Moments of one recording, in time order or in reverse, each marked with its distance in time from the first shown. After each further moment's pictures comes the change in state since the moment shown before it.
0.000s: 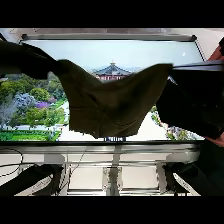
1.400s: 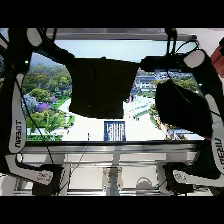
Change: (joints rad) left arm 0.195 -0.489 -0.052 0.237 0.341 0.212; right arm -0.236 -0.705 0.013 -0.007 -0.173 -0.194
